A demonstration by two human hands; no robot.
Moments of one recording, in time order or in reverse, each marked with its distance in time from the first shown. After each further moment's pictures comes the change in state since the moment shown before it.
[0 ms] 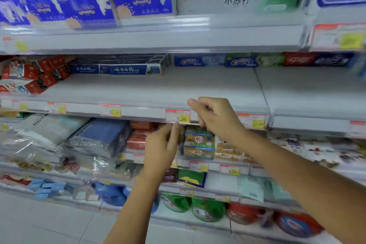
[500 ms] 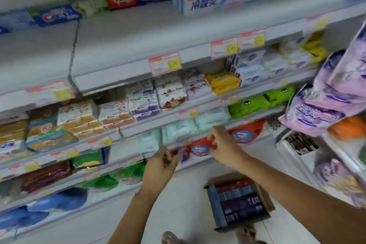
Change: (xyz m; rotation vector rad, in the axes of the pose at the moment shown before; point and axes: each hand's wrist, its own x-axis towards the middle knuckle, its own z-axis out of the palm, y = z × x) left_hand -0.201 0.120 0.290 -0.073 -0.805 -0.218; right_hand -0.336 0.252 -0.209 -0.305 0.028 0.739
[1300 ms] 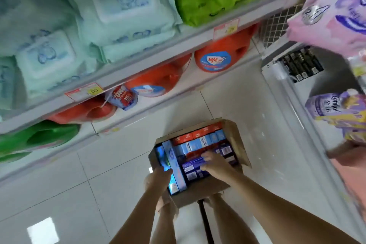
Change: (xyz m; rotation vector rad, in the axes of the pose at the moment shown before) left_hand 0.012 -0.225 0.416 0.179 -0.583 -0.978; right_hand -0.024 0.413 0.236 0.342 -0.541 0.861
